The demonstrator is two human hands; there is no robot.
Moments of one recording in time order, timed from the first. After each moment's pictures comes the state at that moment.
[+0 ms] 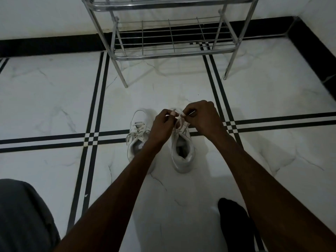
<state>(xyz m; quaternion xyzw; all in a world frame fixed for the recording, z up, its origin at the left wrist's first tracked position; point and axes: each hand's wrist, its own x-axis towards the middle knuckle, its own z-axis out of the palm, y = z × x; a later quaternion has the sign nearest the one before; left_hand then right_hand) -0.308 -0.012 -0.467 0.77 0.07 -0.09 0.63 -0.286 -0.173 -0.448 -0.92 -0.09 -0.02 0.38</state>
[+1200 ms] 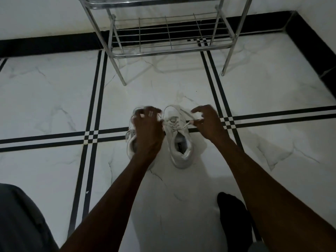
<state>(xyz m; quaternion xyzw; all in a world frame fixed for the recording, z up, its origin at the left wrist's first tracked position) -0.331 0.013 -0.478 0.97 -0.01 0.13 0.21 -0.304 -0.199 -0.490 -0.92 0.01 -0.01 0.39</state>
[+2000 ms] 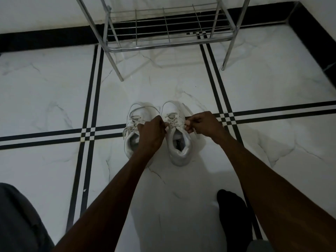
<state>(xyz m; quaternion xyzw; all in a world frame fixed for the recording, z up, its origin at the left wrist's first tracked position) -0.326 0.007 -0.504 0.96 0.02 -0.07 0.27 -0.310 -0.200 -0.493 -0.81 0.06 0.18 0.55</state>
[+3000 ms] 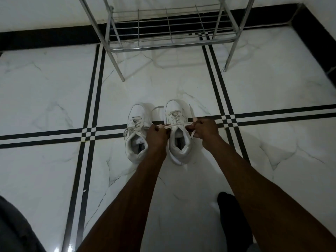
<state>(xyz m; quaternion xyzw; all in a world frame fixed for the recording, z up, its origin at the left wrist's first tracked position) -0.335 -0.019 -0.515 0.66 0.33 -0.06 0.67 -0.311 -0.179 -0.512 -0.73 0.29 0.16 0.60</state>
